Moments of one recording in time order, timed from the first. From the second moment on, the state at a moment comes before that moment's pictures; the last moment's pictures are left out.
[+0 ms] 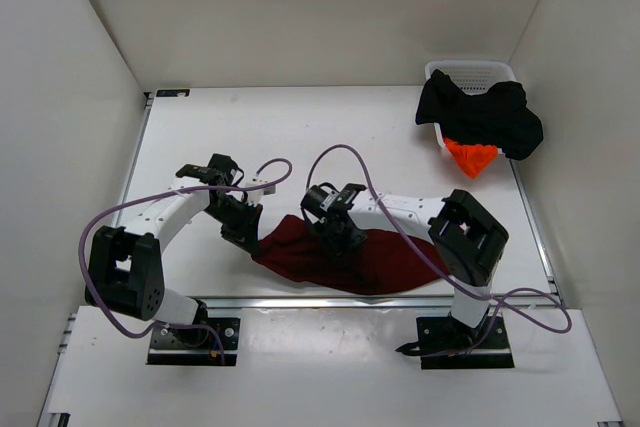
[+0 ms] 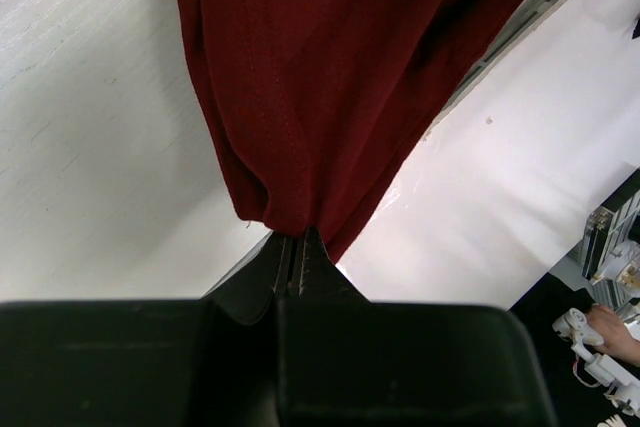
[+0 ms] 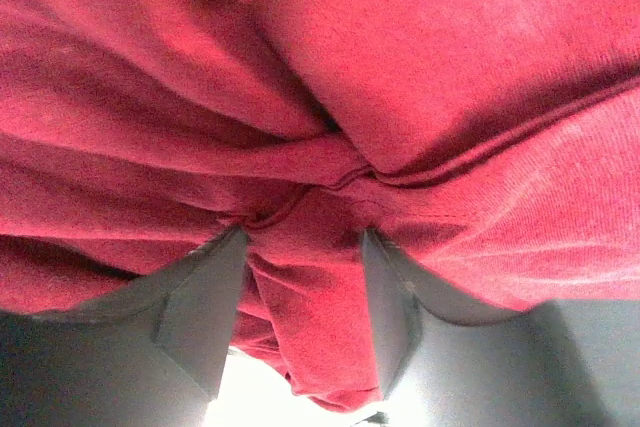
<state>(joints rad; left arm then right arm) -0.26 1.44 0.94 -1.02 0.58 0.25 0.96 1.83 1.22 -0.80 0.11 0.32</state>
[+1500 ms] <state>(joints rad) -0.05 1.30 0.99 -0.98 0.29 0.28 0.42 0.73 0.54 -0.80 0.02 0.64</state>
